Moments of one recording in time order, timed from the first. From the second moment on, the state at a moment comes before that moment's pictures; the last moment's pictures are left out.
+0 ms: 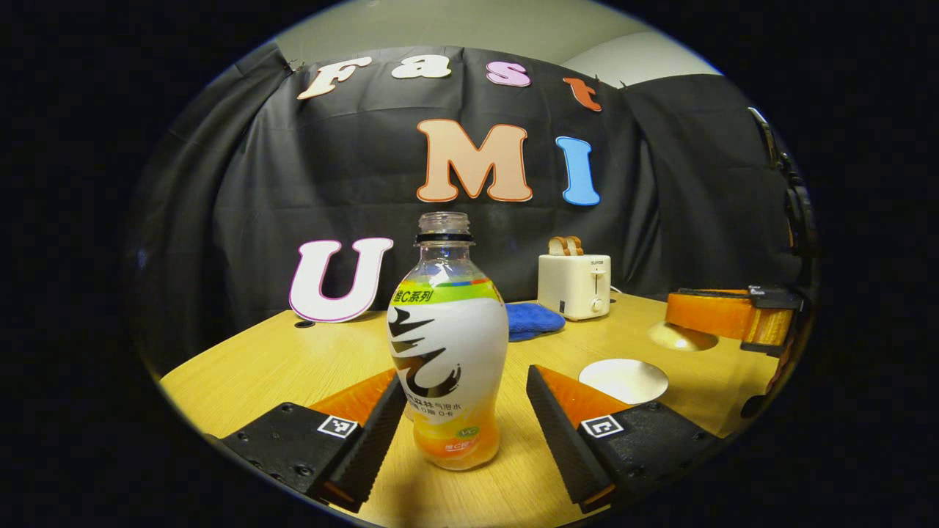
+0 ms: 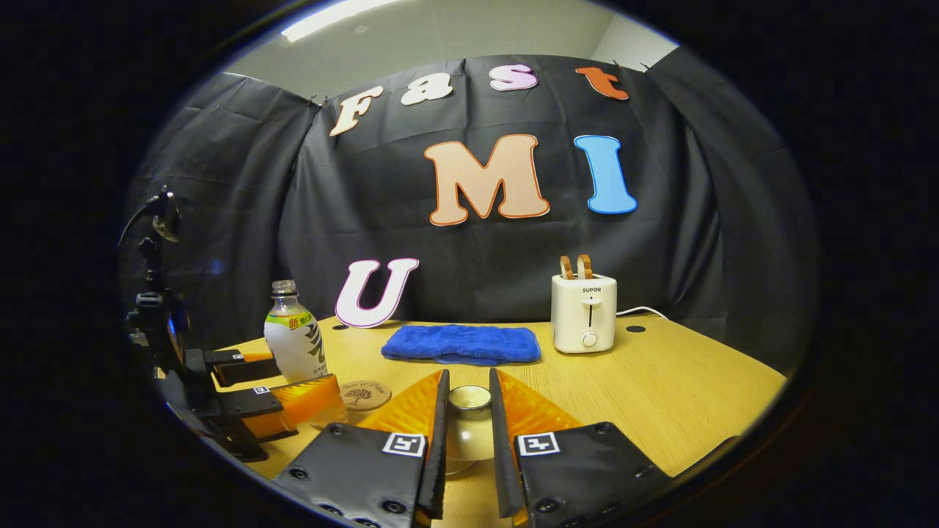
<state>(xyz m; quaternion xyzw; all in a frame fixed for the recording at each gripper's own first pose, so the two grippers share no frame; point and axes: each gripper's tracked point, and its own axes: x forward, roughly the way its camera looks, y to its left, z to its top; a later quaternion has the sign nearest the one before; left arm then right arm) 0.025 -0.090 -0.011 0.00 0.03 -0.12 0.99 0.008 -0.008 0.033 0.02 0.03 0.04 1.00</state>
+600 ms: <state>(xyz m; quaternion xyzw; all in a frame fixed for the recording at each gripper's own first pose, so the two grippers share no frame) 0.037 -0.089 -0.013 0.03 0.04 -0.09 0.99 0.003 -0.034 0.048 0.03 0.01 0.03 1.00</state>
